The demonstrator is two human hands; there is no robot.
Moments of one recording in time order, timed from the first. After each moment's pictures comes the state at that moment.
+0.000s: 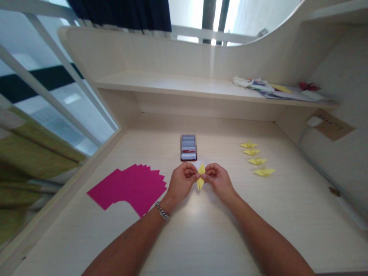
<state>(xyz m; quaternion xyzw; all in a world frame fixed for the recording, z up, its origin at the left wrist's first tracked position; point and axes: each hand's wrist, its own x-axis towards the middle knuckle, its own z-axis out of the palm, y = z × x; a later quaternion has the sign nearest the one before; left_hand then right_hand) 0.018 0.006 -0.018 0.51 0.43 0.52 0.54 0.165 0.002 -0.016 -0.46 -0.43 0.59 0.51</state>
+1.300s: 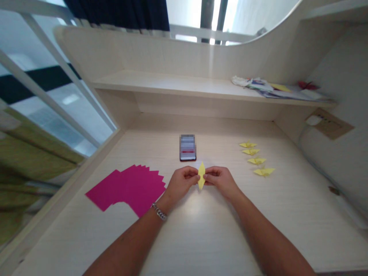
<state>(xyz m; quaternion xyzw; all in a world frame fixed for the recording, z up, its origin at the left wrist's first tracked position) 0.014 0.010 -0.023 0.52 0.44 0.43 0.59 0.180 0.003 -0.015 -0.46 -0.42 0.64 0.44</state>
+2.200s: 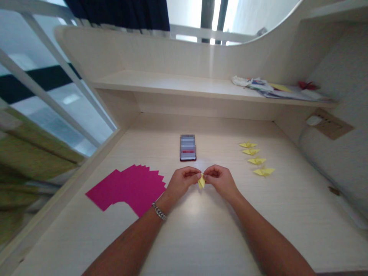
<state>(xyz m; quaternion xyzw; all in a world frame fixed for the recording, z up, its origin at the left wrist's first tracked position) 0.013 0.010 -0.020 0.52 0.44 0.42 0.60 0.180 0.002 -0.021 -0.48 -0.50 0.54 0.47</state>
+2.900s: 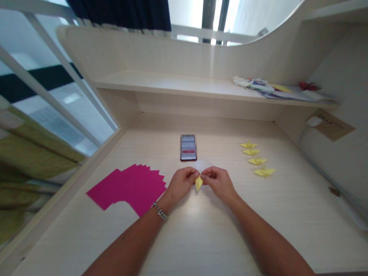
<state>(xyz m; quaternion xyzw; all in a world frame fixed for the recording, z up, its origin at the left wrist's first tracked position) 0.011 0.011 -0.019 0.62 0.46 0.38 0.50 0.171 -0.001 -0.021 -0.50 -0.51 0.53 0.46</state>
